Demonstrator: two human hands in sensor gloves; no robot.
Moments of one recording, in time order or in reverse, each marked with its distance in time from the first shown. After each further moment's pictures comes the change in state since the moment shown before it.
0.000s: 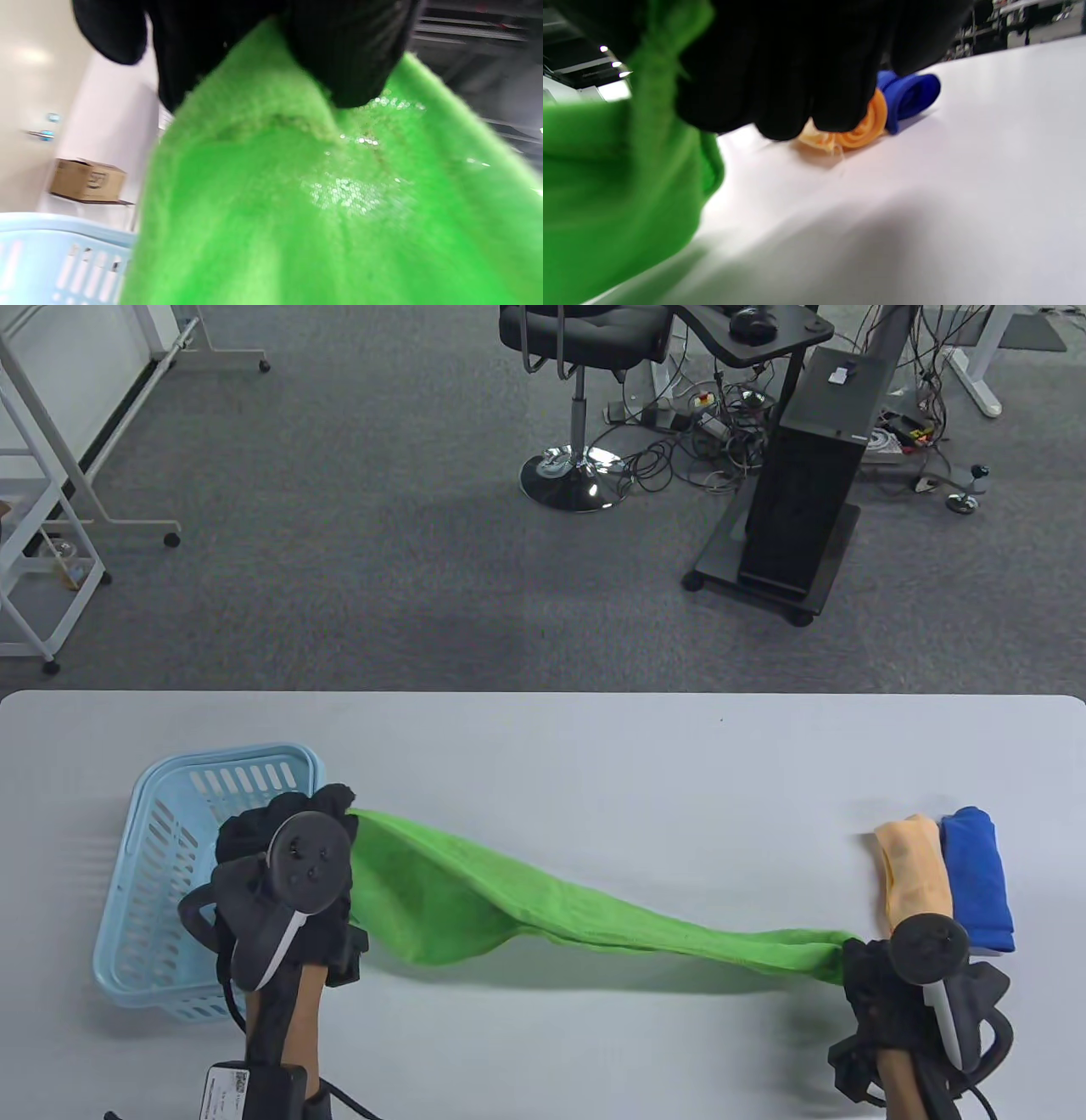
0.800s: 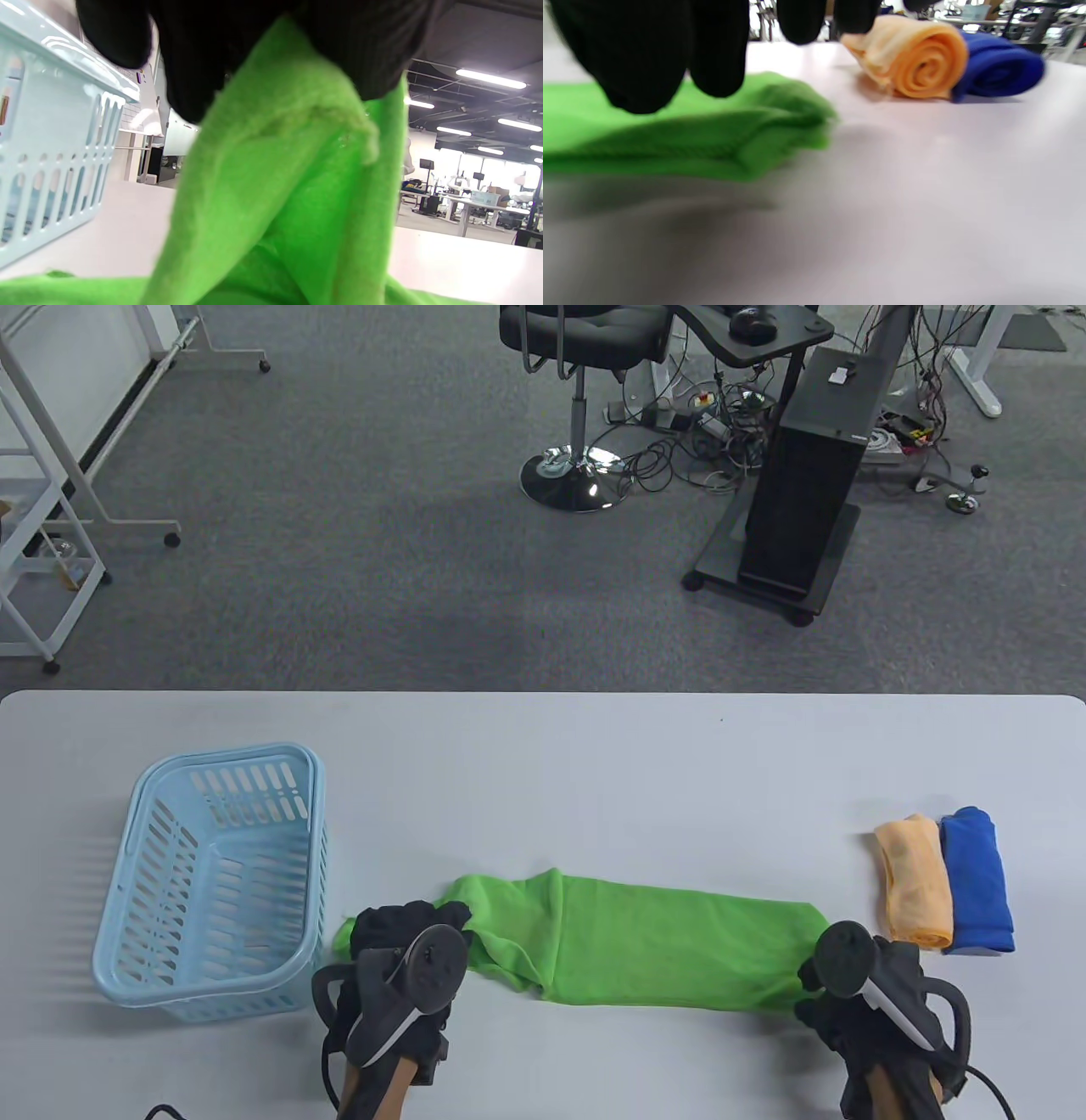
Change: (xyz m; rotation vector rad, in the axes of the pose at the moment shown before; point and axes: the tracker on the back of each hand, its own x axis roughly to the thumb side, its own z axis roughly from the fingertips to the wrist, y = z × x) left_hand 0.030 -0.113 0.077 -0.180 -0.177 0.041; right_hand 0.024 0.033 0.013 0.276 -0.302 0.480
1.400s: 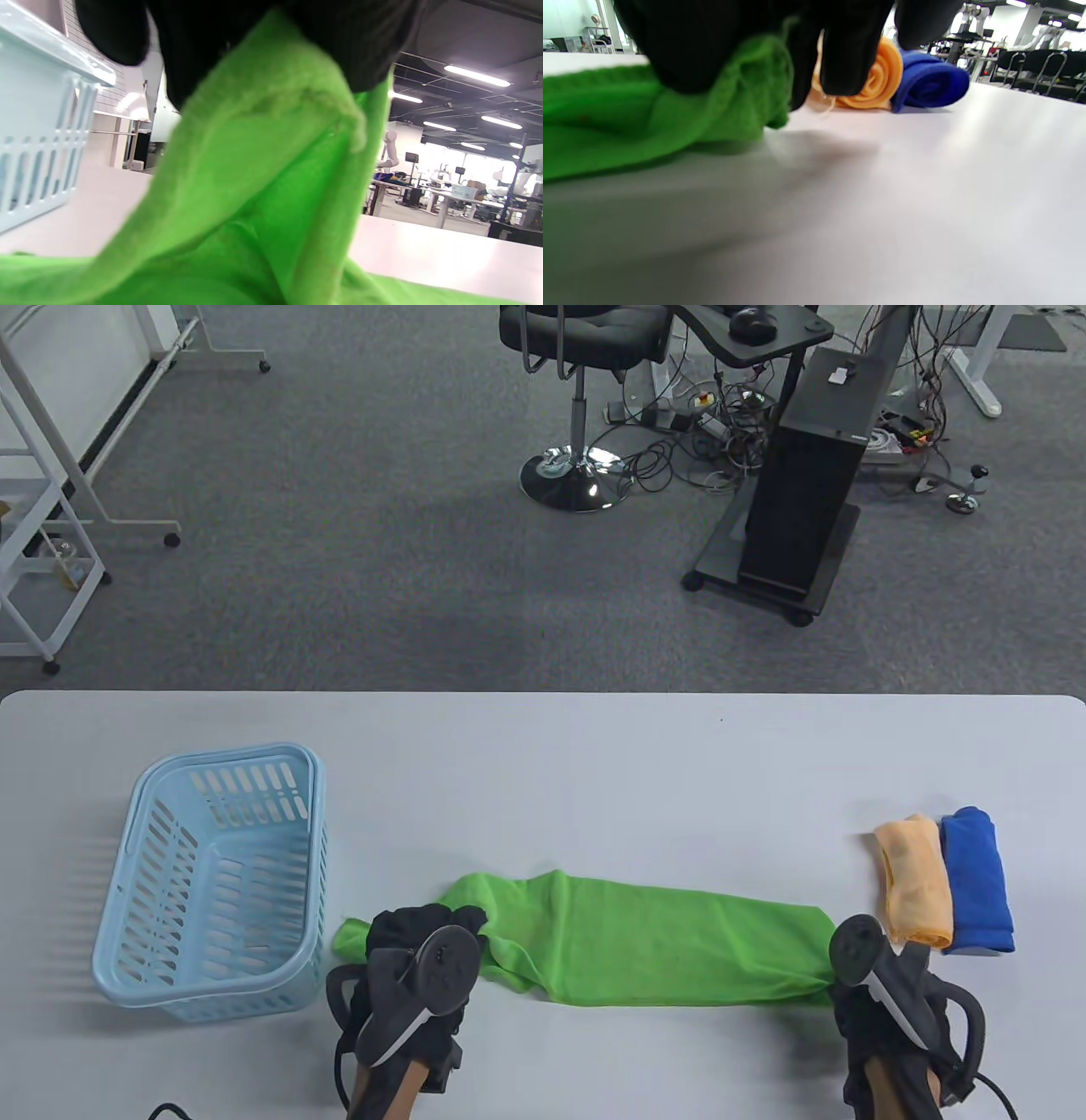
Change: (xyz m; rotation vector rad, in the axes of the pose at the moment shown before) left_hand 0.020 0.000 -0.001 -0.055 -0.043 0.022; right_hand -0.012 -0.002 -0.006 -0.119 0.164 -0.045
